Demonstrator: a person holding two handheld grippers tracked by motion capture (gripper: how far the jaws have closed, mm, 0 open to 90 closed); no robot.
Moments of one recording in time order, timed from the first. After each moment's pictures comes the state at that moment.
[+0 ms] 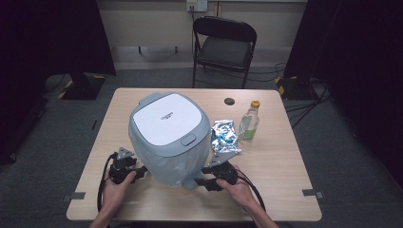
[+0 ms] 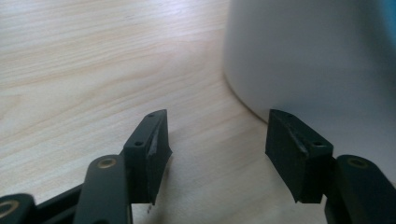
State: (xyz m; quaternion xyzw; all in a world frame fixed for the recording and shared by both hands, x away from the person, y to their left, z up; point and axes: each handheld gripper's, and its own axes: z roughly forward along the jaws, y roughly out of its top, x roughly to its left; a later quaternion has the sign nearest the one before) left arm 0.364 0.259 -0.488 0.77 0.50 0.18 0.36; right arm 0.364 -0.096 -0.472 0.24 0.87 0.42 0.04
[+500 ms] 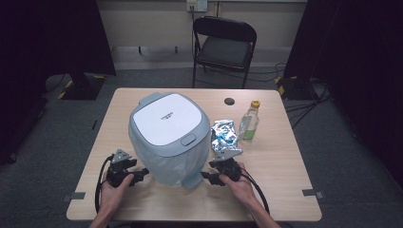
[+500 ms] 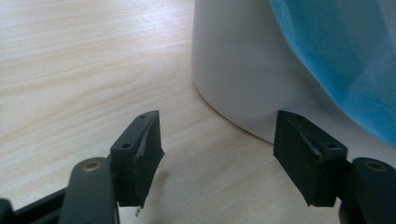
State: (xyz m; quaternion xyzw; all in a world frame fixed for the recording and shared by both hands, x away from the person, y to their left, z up) left arm 0.354 0.261 -0.481 0.77 0.48 0.17 0.39; right arm 0.378 -0.108 -0.486 0.30 0.86 0.41 0.09
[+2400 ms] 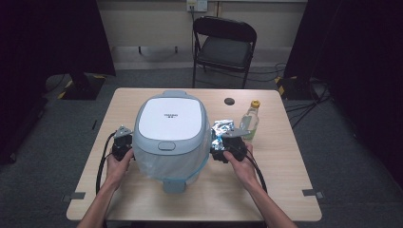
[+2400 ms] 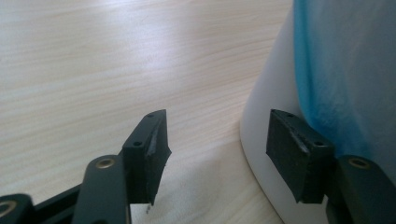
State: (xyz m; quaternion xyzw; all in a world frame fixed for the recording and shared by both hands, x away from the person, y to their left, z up) left arm 0.432 0.266 -0.470 0.75 0.46 0.17 0.45; right arm 0.427 -0.121 -0.452 0.39 0.80 0.42 0.18
